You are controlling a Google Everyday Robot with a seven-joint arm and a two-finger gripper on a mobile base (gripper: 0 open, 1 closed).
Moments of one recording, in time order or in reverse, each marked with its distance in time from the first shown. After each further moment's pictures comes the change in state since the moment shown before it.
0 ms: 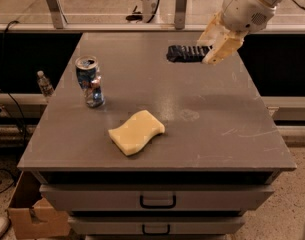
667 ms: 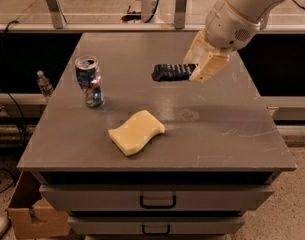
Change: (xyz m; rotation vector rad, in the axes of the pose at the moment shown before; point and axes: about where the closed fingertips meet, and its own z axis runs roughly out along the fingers) arm -0.035 0.043 0.026 -0.086 0.002 0.025
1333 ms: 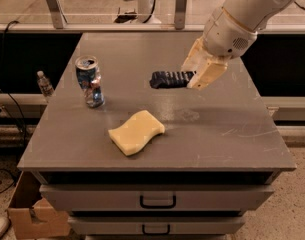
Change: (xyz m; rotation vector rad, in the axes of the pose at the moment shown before) arm -0.004 0.010 0.013 -0.024 -0.032 -0.010
